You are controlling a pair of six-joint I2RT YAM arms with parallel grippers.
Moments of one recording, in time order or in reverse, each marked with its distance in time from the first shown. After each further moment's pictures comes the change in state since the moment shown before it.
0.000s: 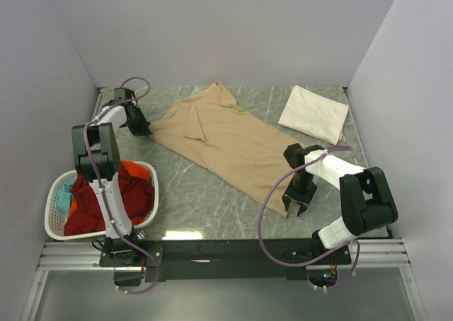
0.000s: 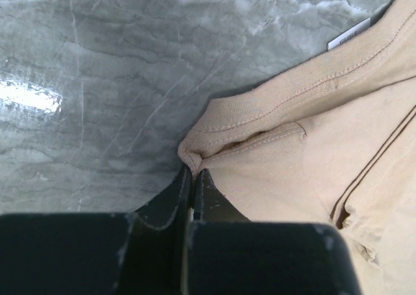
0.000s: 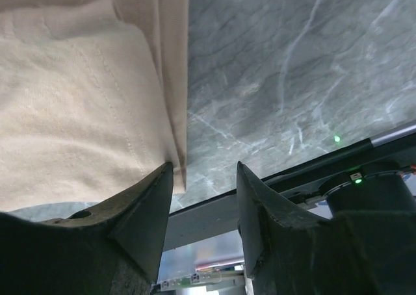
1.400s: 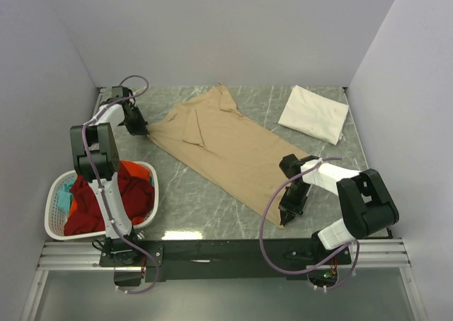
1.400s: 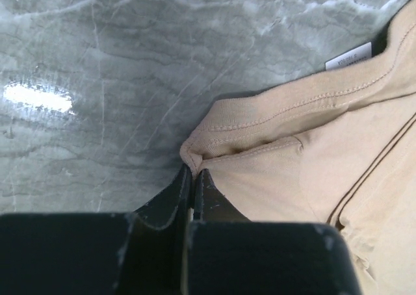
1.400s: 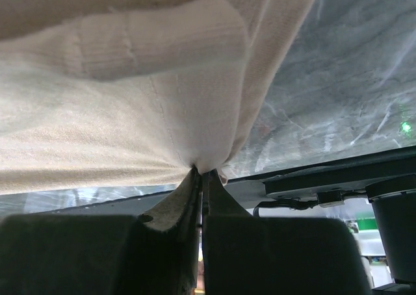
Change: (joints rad) left arm 0.018 0.000 0.033 -0.046 -0.011 0.056; right arm 0.076 -0.017 -0.132 0.097 -0.206 0.011
